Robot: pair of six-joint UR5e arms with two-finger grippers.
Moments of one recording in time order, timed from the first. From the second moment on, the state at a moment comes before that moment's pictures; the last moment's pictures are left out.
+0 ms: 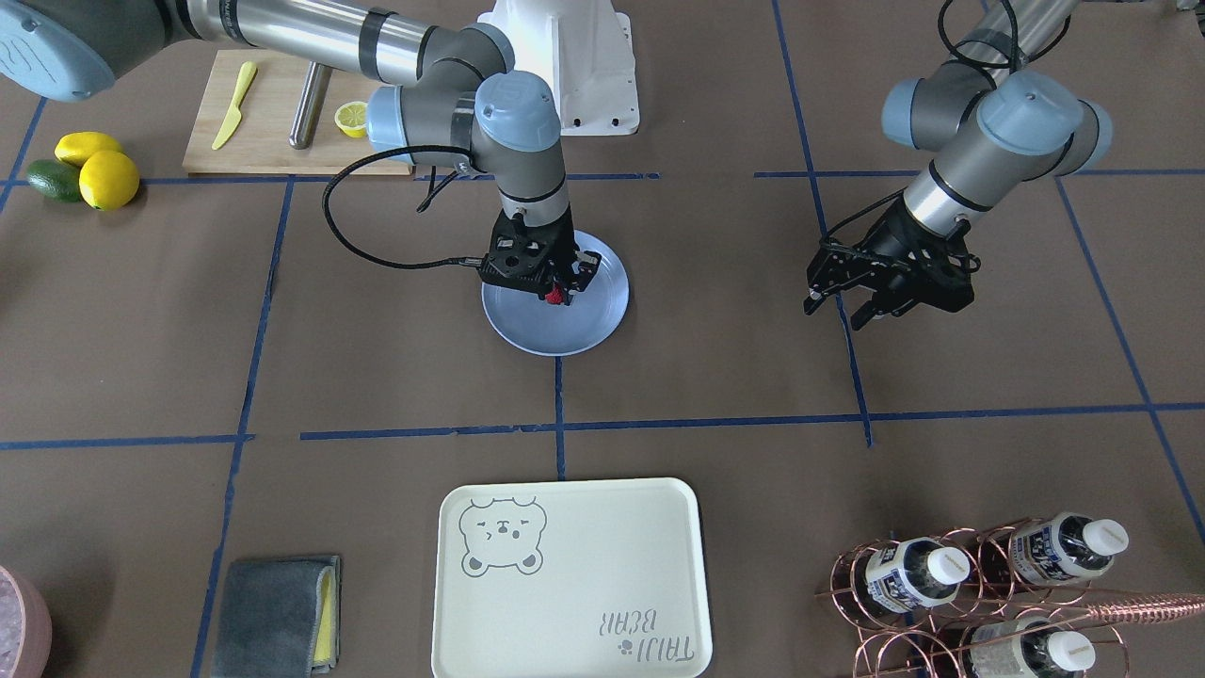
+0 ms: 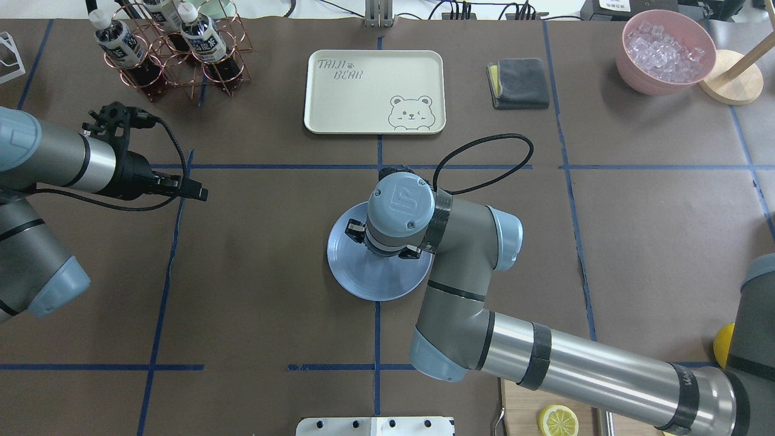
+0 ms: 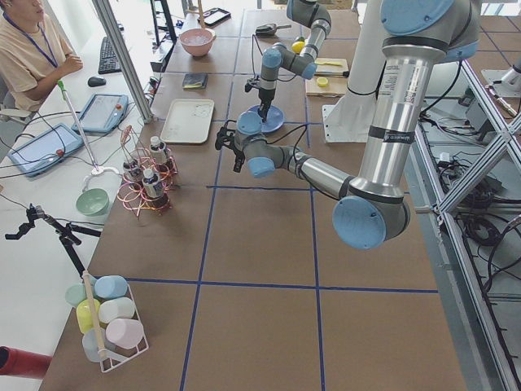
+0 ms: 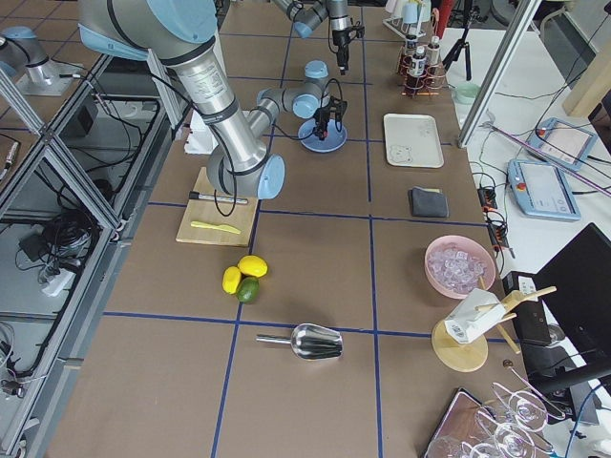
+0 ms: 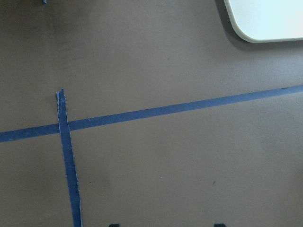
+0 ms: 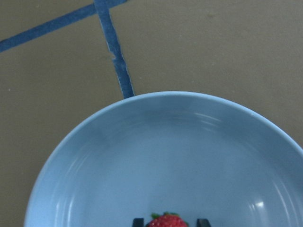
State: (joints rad) left arm -0.81 -1.76 -1.70 -2.31 -2.09 -0.96; right arm 0.42 -0.80 1.47 -1.38 1.77 1.63
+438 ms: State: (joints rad) left arm -0.81 -1.76 -1.71 -2.31 -2.08 -0.97; right arm 0.42 -0.80 1.47 -1.38 1.77 1.62
